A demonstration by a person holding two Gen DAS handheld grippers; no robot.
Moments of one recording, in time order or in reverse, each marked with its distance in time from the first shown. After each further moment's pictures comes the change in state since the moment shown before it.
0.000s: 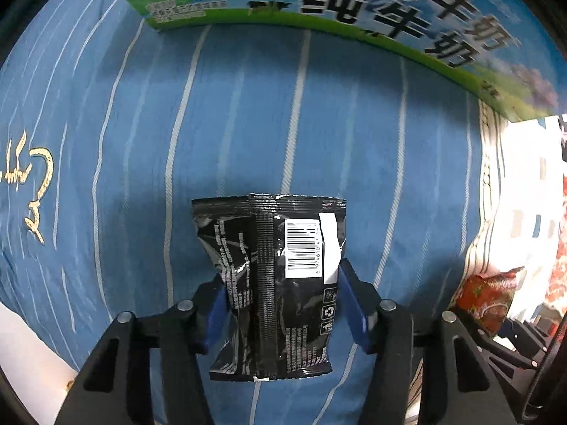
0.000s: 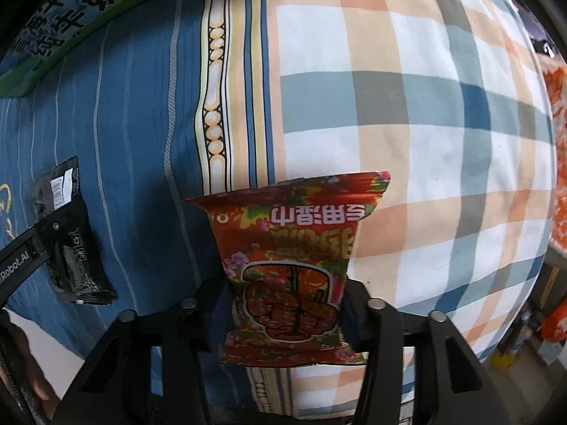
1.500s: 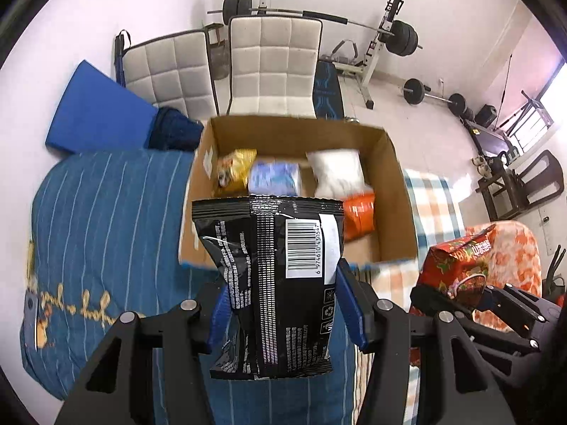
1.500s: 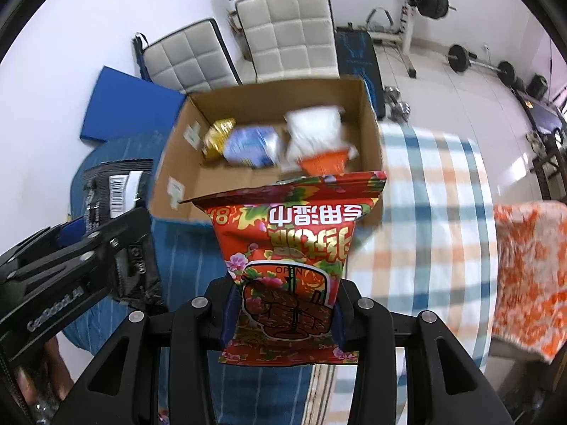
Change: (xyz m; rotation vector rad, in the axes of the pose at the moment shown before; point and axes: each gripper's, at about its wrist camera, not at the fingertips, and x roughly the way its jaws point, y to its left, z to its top) left arm -0.271 -0.012 0.045 0.151 -0.526 -0.081; right arm -0.286 0.053 0.000 -0.165 -0.554 0.183
